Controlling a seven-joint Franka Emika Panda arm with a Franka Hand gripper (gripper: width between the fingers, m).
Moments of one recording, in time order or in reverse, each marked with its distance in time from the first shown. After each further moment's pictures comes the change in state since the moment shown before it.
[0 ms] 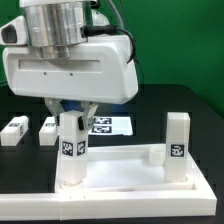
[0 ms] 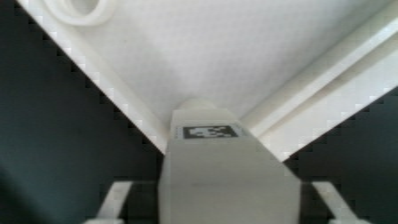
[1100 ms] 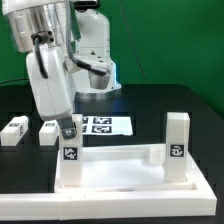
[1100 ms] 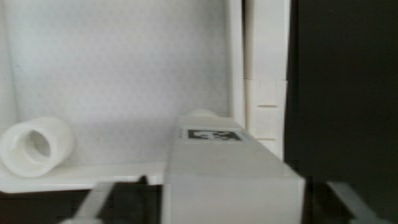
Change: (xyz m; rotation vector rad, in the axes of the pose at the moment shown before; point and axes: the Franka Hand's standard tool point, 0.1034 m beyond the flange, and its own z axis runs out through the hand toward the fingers) arm 0.009 -0.002 0.003 0.092 -0.071 0.860
